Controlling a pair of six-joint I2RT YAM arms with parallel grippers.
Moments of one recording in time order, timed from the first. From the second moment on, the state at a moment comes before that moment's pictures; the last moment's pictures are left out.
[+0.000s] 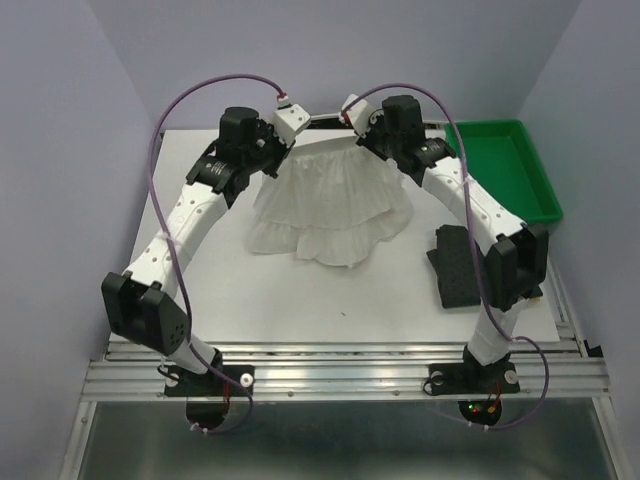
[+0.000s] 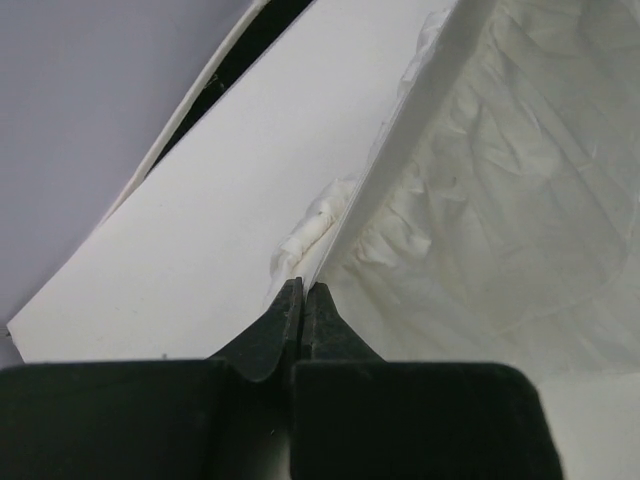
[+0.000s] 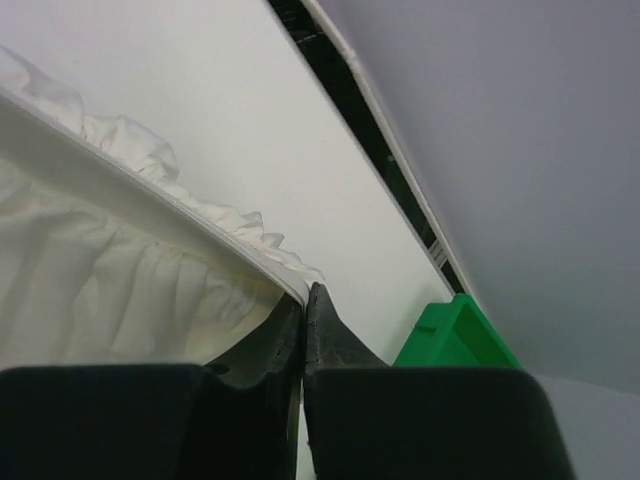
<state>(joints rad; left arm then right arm) -0.39 1.45 1.50 -0.50 0.19 0.41 0.48 1.79 1.76 -0.44 0.09 -0.70</state>
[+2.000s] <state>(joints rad) -0.59 1.01 0.38 -0.03 0.10 0.97 0.85 1.34 0.46 0.41 0.06 -1.10</state>
